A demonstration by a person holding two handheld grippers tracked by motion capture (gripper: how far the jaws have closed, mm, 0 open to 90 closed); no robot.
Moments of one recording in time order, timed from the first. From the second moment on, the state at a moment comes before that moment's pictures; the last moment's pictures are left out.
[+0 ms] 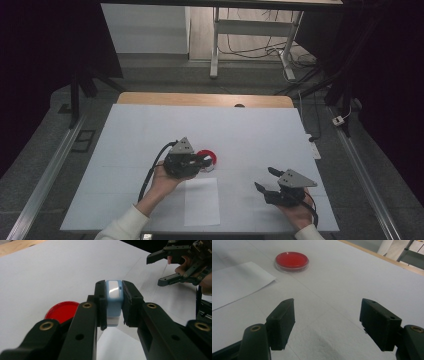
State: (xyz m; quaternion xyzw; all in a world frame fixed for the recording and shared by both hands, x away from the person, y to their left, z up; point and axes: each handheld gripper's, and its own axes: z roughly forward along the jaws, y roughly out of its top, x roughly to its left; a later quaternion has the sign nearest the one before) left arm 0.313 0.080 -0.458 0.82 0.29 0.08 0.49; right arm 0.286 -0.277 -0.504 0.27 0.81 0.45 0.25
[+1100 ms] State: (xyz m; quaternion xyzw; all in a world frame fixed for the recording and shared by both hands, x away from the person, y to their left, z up) left arm 0.313 0.075 -0.462 0.82 0.30 0.07 0.49; right arm 0.273 -0.231 -0.511 0.26 0.81 0.47 0.23
